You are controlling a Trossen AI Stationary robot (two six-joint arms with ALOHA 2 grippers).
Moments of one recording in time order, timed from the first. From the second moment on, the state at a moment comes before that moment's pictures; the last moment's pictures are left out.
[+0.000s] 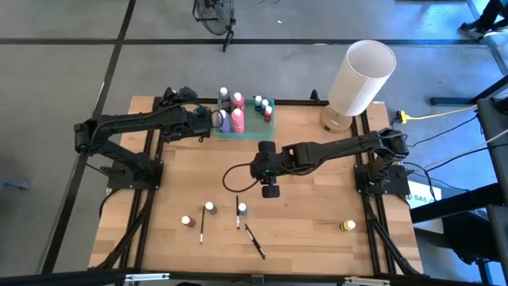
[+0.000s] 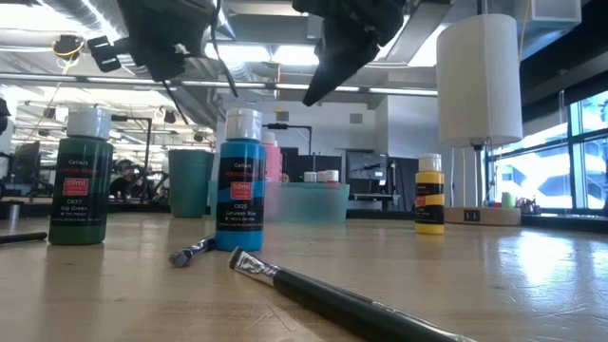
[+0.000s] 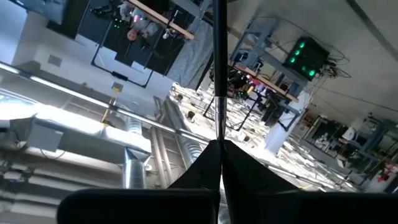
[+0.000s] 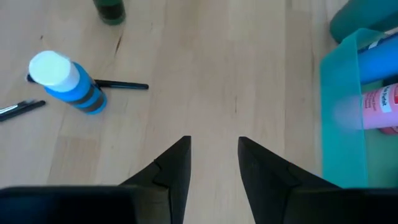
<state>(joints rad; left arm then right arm) 0.32 1.34 1.12 -1.57 -1.47 0.80 0.14 1.82 1.50 -0.67 0.18 -0.07</state>
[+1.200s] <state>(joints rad) 0.28 1.46 1.12 -1.42 -1.49 1.12 0.12 1.82 1.50 -0.62 0.18 -0.11</state>
